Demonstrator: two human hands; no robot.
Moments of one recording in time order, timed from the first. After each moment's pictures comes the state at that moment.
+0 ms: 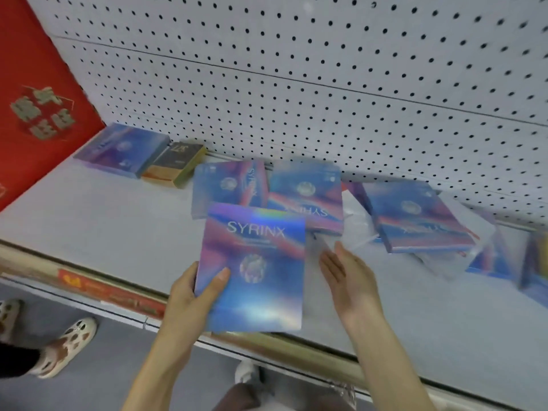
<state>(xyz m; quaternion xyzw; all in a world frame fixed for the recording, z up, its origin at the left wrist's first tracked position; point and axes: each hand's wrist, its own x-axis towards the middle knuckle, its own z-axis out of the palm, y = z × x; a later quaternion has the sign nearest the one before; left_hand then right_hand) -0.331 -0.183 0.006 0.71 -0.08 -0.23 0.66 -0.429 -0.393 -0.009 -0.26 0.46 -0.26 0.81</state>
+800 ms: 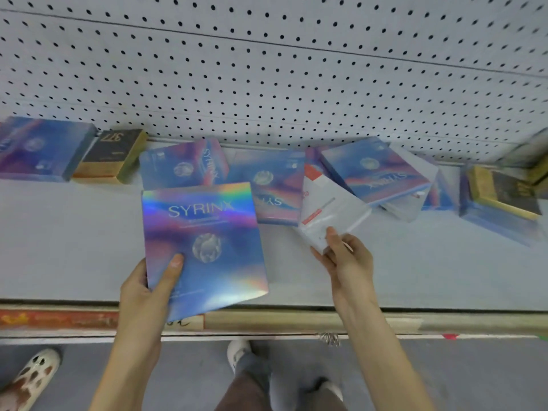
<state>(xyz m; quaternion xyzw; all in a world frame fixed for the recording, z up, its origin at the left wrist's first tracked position) -0.292 -0.165 -0.022 0.70 -0.08 -0.22 0.68 -0.461 -0.360 -0.011 -0.36 0.51 -0.39 0.68</state>
